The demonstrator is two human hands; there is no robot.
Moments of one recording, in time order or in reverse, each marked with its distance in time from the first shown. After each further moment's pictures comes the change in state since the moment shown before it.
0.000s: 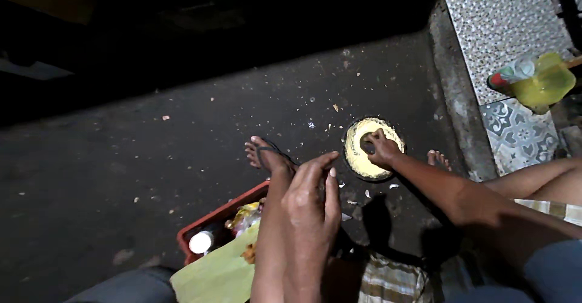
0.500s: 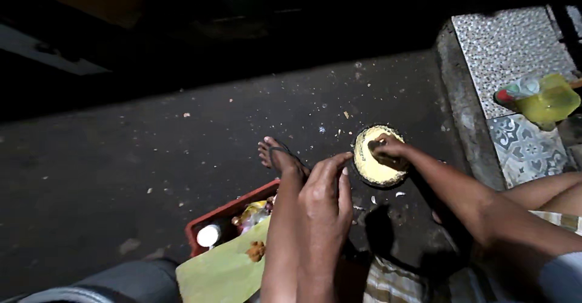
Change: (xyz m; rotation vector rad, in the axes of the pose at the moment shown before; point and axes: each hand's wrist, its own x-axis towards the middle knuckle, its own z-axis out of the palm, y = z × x) left_hand -0.007 -0.005 -0.005 -0.019 0.045 0.002; right_hand 0.017 -0.015 -0.047 0.355 -0.203 0.139
